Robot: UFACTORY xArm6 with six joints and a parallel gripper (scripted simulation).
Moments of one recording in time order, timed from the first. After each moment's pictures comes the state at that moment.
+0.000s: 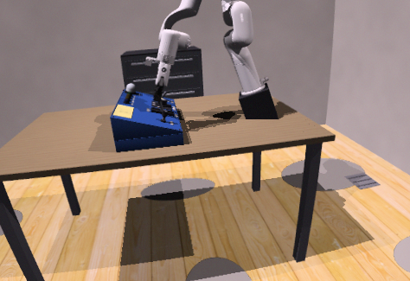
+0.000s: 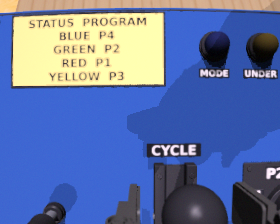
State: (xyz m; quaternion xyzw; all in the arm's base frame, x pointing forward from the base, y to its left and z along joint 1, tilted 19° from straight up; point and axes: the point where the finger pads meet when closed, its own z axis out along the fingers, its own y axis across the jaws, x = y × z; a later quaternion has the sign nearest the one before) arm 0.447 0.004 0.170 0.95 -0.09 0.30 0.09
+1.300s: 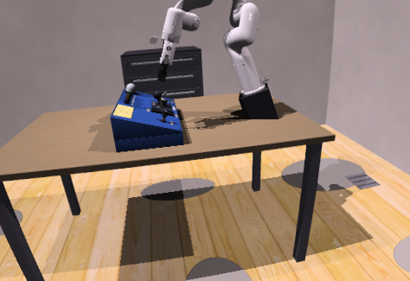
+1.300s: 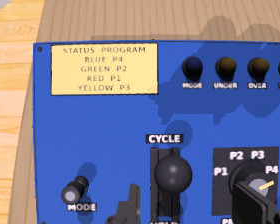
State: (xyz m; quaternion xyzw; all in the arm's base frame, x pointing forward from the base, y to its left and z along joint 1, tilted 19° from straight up) arm 0.398 0.024 0.242 0.94 -0.09 0.30 0.08
